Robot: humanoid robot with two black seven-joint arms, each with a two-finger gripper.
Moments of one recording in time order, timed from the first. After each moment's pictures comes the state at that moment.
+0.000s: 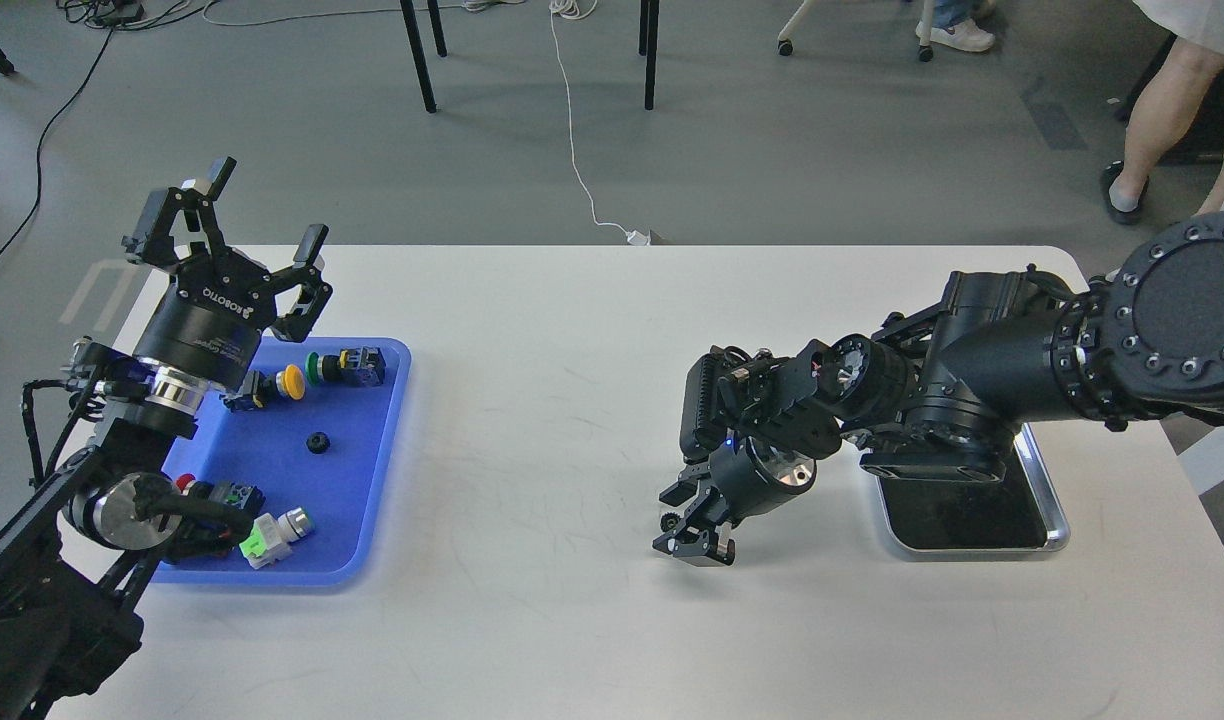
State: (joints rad) left arm -0.29 0.35 -1.23 -1.08 0.48 -0.49 -0.45; right arm 1.52 0.00 -0.96 1.07 -1.35 -0.06 0.49
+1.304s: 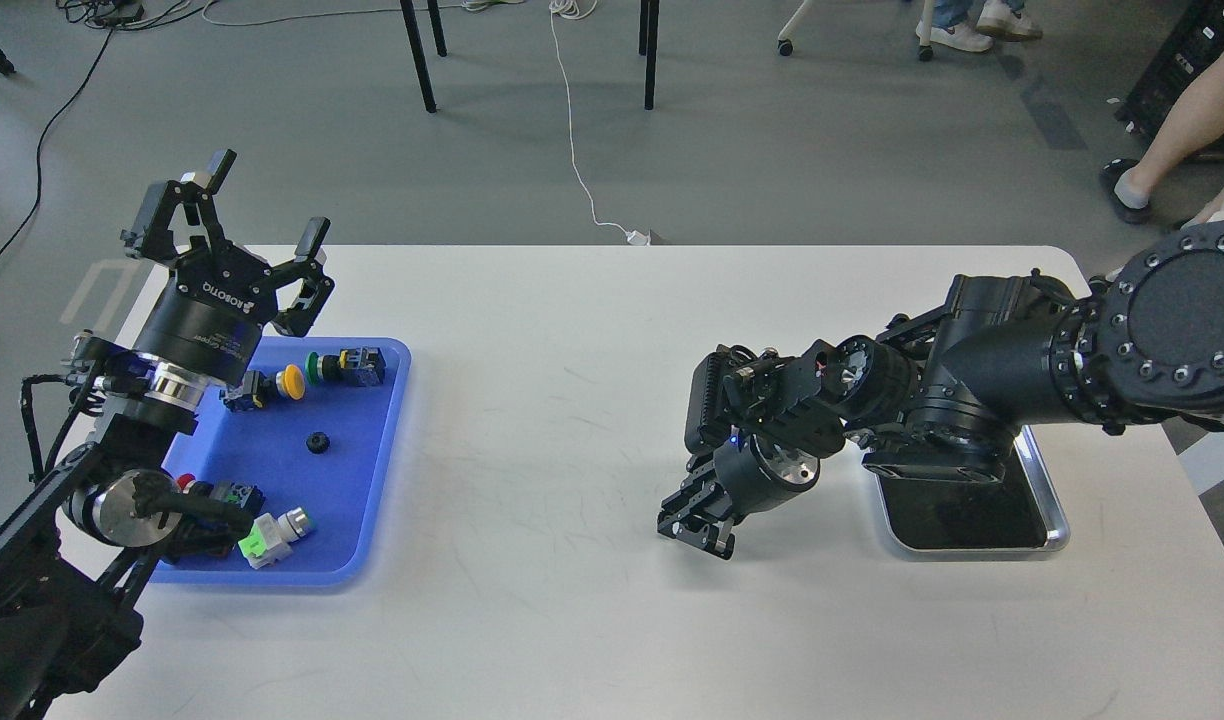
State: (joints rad) left arm -0.29 0.35 -1.23 -1.10 0.48 -0.49 -0.45; right arm 1.52 0.00 -0.95 1.04 -1.34 -0.06 0.49
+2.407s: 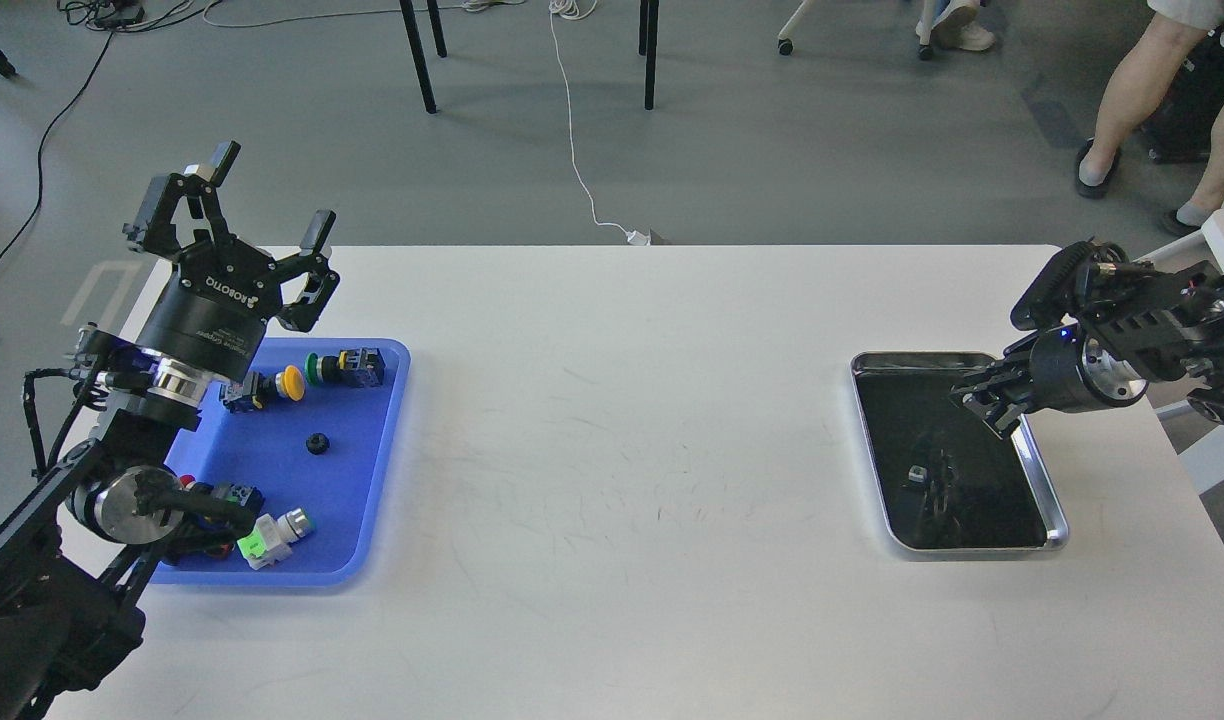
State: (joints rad) left arm -0.29 0.35 -1.23 -1.13 0.48 -0.49 -0.45; right arm 1.43 -0.53 -1.00 0.87 -1.36 -0.04 0.49
